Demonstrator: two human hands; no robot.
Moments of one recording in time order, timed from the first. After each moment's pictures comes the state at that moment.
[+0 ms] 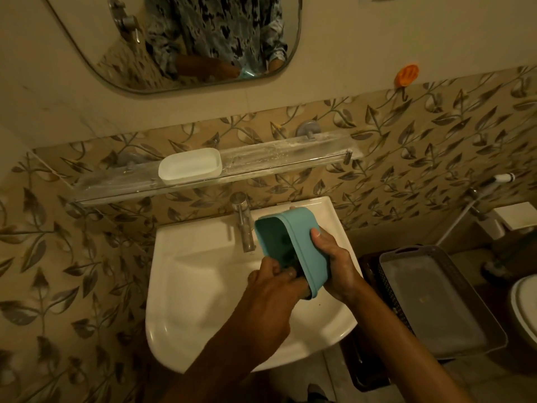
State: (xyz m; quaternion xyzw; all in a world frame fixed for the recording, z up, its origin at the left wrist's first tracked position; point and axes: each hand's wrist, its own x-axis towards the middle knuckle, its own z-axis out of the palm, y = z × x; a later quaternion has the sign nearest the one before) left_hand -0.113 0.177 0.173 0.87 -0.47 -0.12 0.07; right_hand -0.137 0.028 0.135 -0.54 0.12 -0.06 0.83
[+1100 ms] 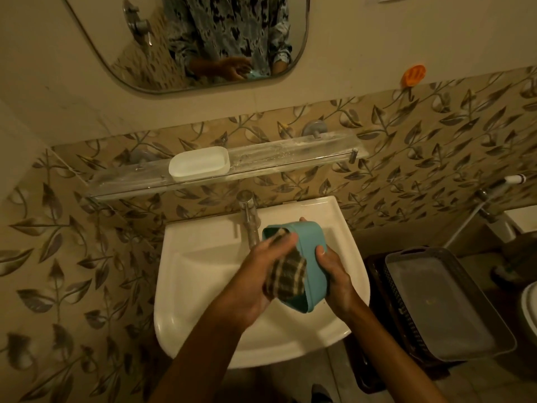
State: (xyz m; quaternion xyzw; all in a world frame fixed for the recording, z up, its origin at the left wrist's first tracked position) left_hand -0.099 0.179 0.206 0.57 -0.06 -0.45 0.68; right_hand -0.157 0.051 0.120 -0.57 0.12 -0.09 0.81
